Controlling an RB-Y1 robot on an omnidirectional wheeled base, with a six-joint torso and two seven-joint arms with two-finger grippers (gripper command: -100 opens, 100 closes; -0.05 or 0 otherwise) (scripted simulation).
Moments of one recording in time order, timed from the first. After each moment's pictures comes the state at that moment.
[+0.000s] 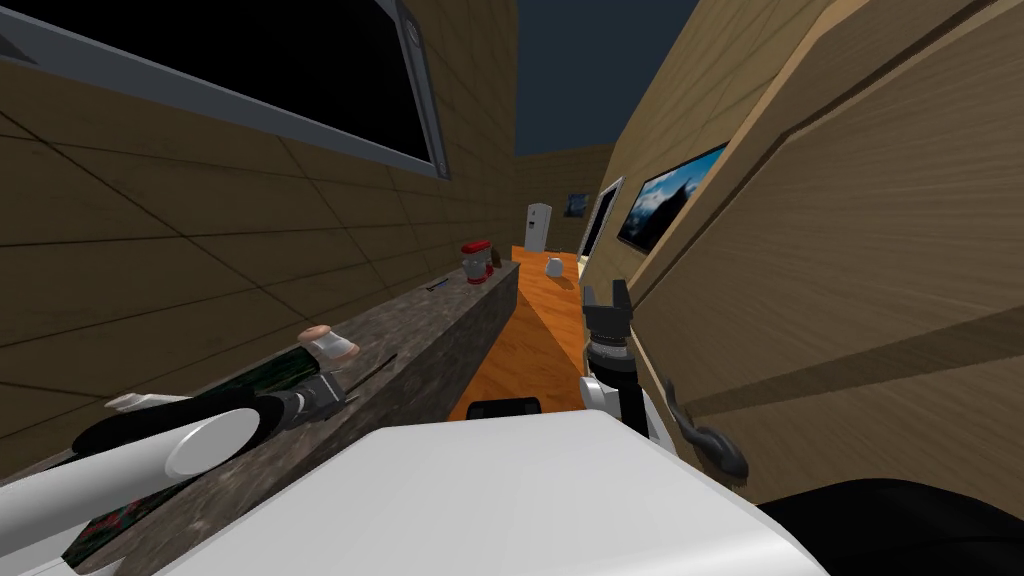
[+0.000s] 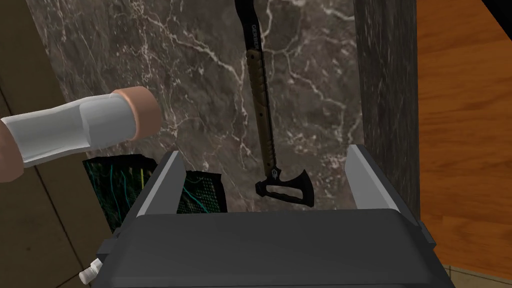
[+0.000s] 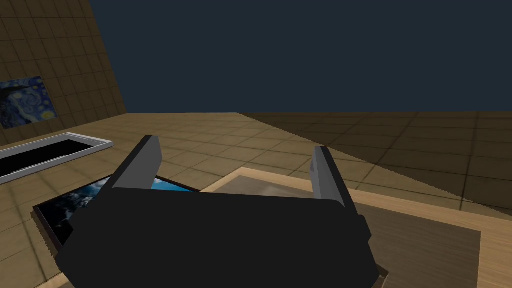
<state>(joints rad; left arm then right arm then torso) 0.54 0.45 0.64 -2.19 0.68 1.29 0.46 0.51 -0.04 -0.01 -2.30 0.08 -0.61 -0.11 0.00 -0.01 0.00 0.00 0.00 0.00</state>
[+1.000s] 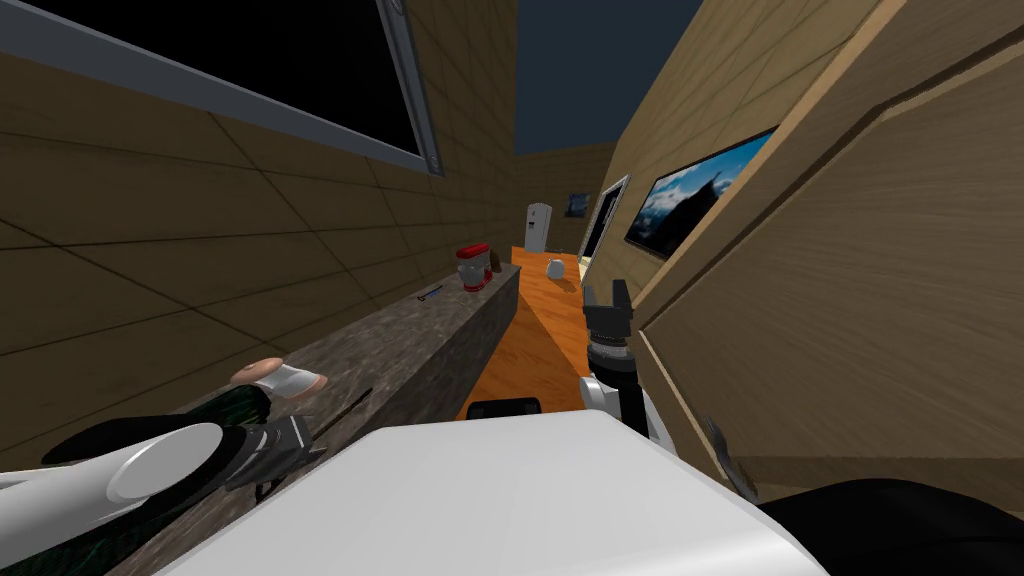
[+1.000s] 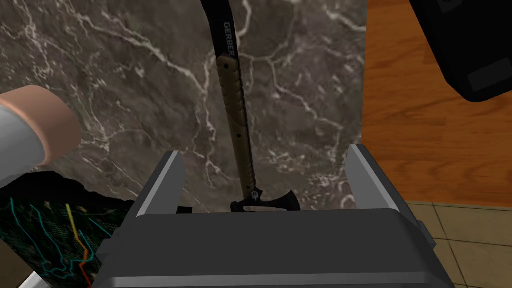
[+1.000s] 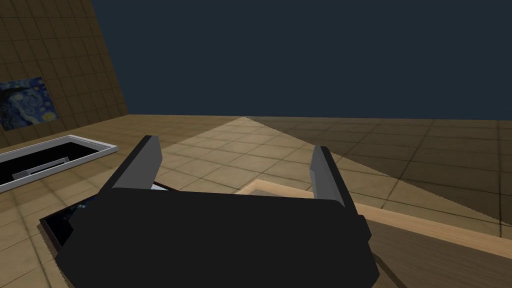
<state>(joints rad) 0.59 0.52 0.69 -2.10 0.74 1.58 0.53 0.51 -0.04 -0.01 -2.30 0.08 -0.61 -0.11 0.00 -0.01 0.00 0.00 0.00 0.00</state>
